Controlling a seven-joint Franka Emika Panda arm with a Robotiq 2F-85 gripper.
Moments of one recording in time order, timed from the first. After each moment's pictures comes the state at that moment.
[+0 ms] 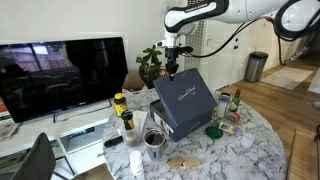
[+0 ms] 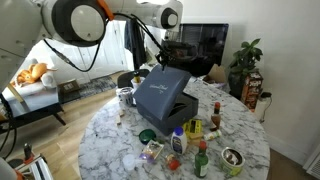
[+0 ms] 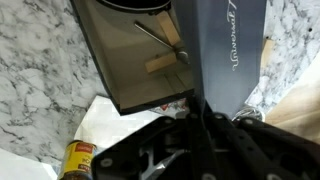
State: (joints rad) arm -0.02 0.80 0.10 -0.97 0.12 1.66 -1.13
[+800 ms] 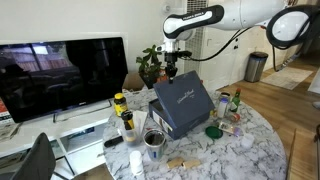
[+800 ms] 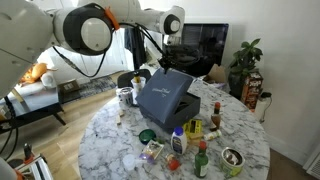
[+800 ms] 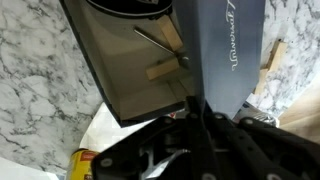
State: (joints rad) arm -0.02 0.88 0.09 -0.90 0.11 1.65 -1.13
